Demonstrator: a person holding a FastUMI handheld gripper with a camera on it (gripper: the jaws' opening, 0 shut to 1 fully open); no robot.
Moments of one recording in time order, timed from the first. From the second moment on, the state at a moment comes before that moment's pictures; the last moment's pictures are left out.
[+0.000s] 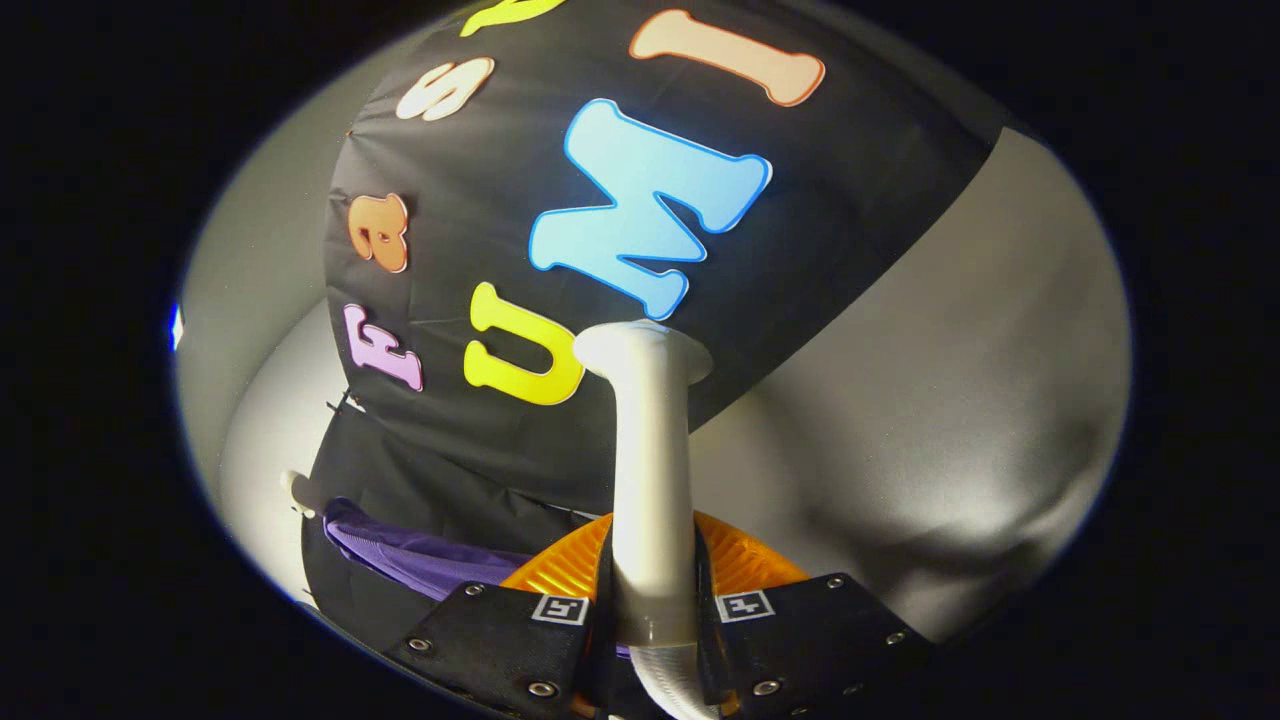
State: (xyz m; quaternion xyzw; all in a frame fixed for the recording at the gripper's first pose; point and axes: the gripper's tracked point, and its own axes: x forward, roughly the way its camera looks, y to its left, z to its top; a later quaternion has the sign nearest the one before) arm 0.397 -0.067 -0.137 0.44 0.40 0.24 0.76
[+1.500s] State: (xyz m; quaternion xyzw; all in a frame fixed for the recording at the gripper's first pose) arm 0.133 0.134 0.048 0.07 0.02 0.14 0.99
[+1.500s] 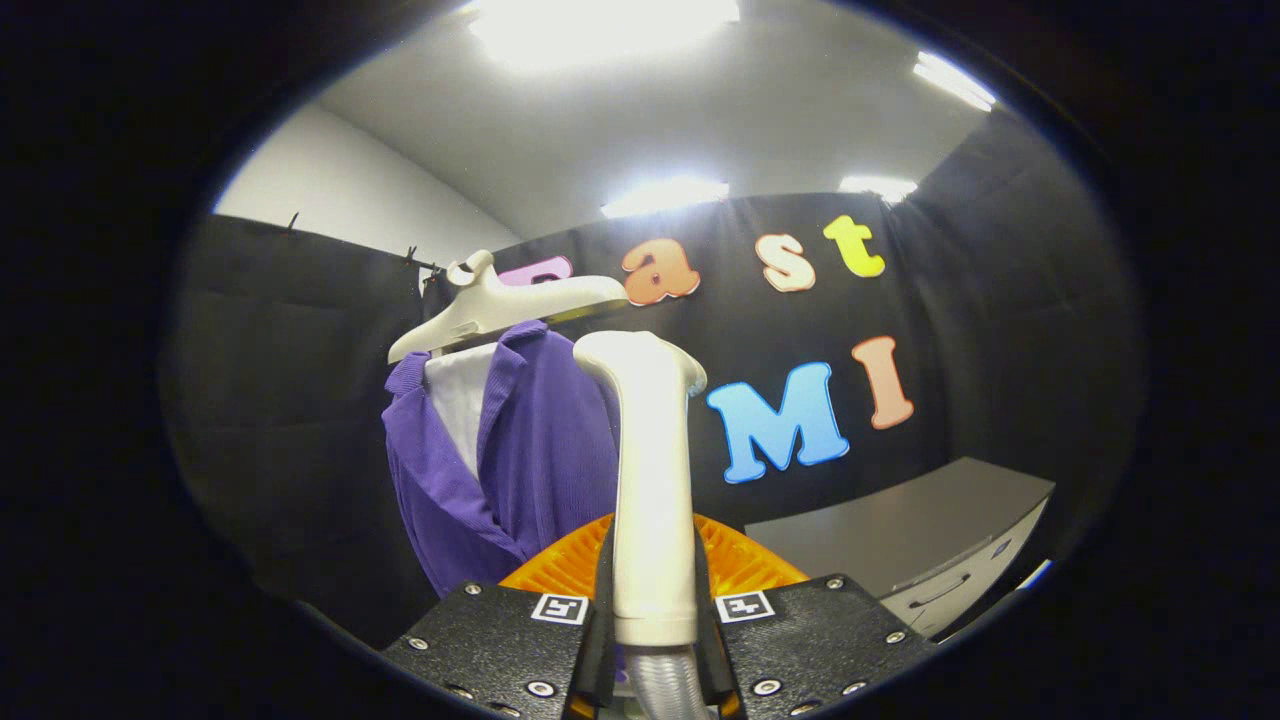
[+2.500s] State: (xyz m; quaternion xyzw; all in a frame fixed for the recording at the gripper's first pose) arm 0.136 0.192 -0.013 -0.11 -0.05 0.12 0.99
